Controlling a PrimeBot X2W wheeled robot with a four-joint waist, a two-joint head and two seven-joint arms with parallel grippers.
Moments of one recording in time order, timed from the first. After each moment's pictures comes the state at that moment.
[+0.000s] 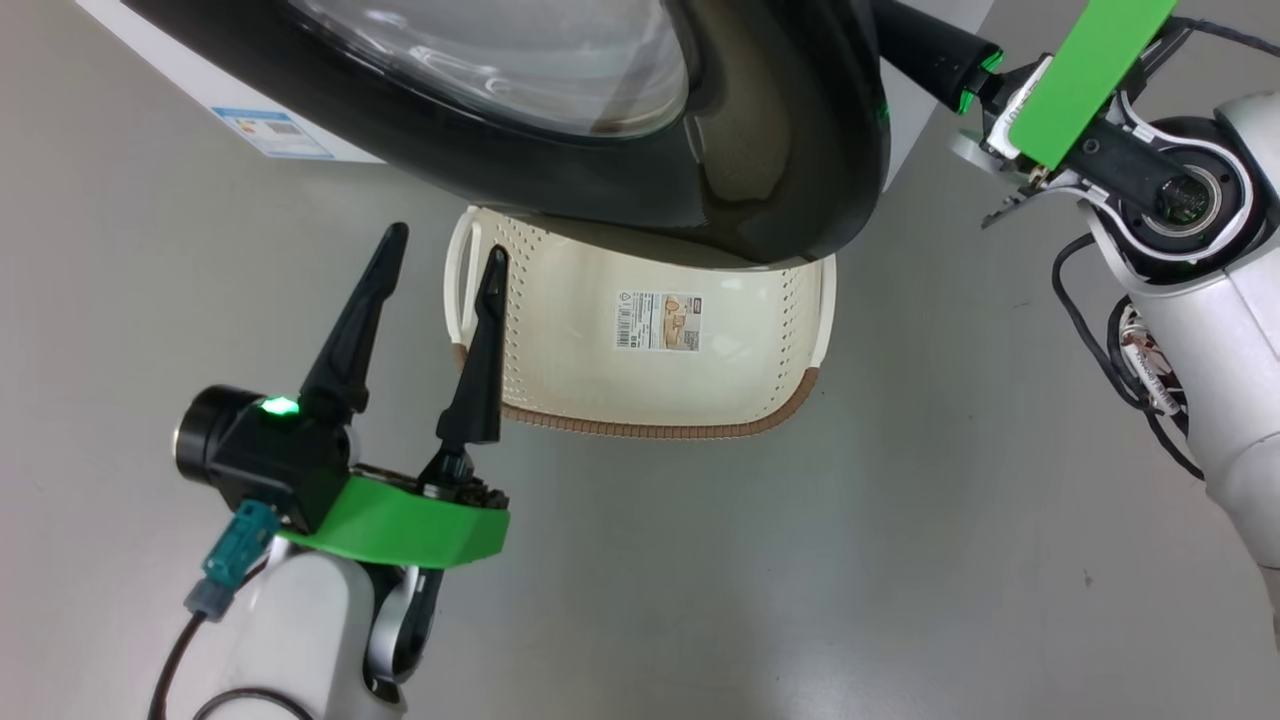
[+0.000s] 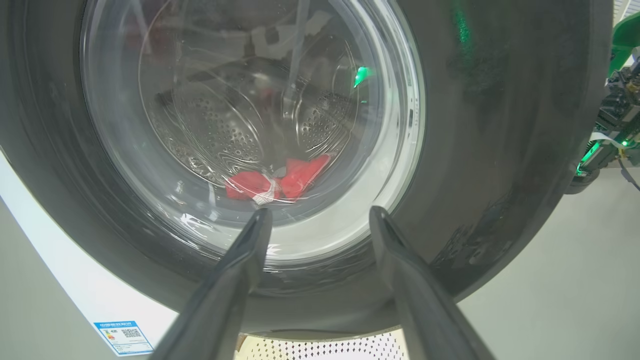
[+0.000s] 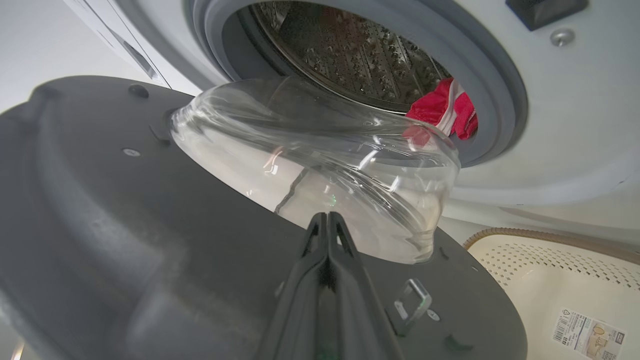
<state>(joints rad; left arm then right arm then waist) -0.44 0.03 -0.18 0.12 -0.20 -0.07 -0.26 -1.02 -0.28 0.42 0.39 1.57 0.12 0.49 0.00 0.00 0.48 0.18</state>
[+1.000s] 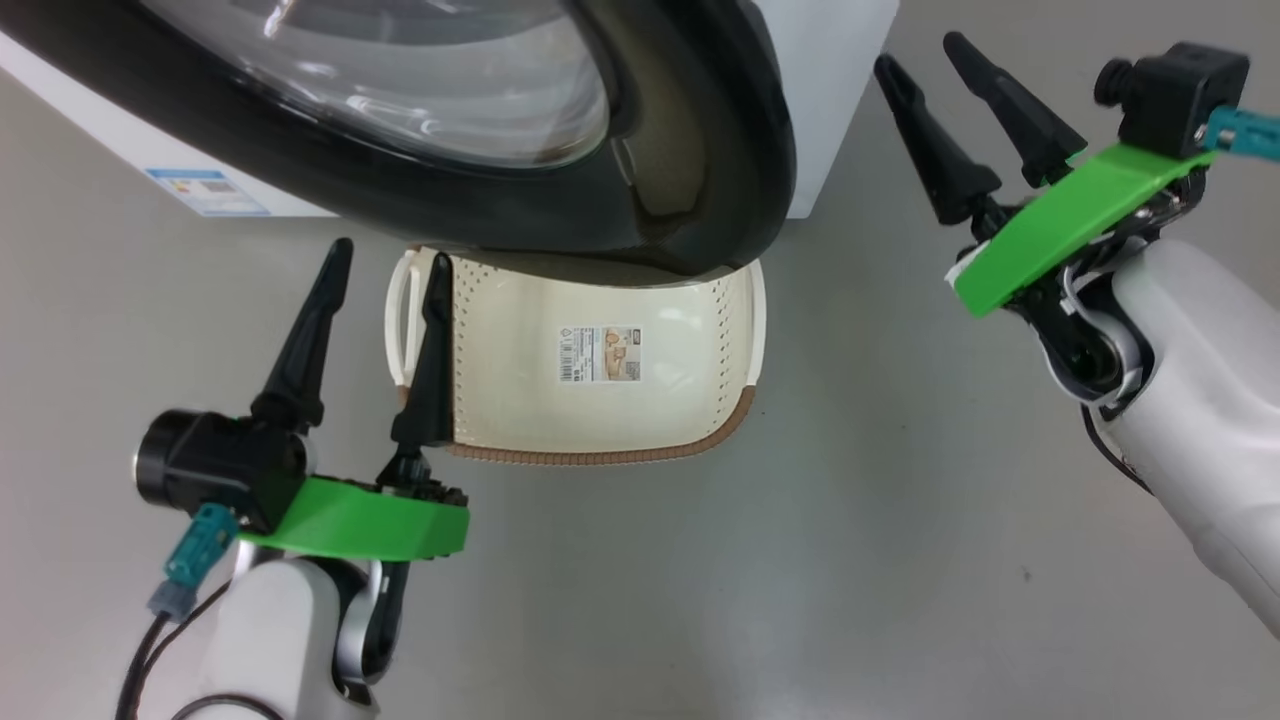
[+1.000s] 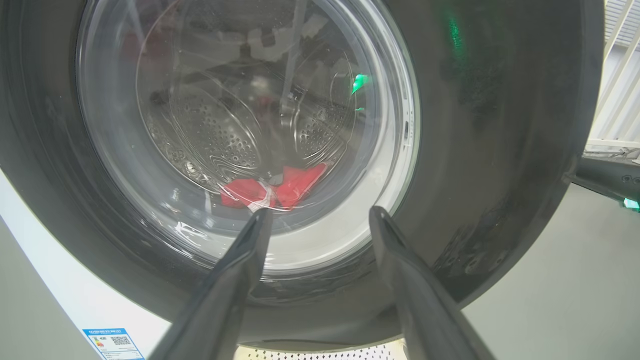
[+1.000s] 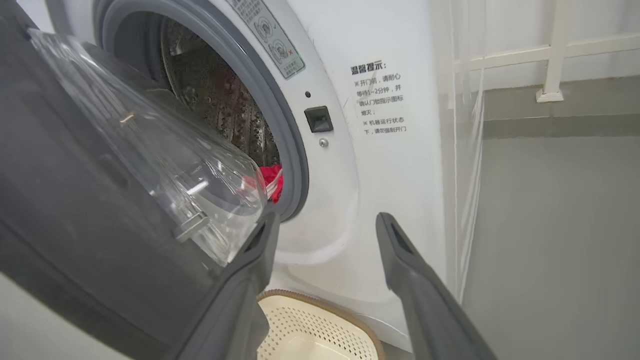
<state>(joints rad) -0.42 0.03 -0.12 0.15 -0.20 -0.06 -0.26 -0.94 -0.37 0.68 0.57 1.02 0.12 -0.21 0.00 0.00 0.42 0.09</state>
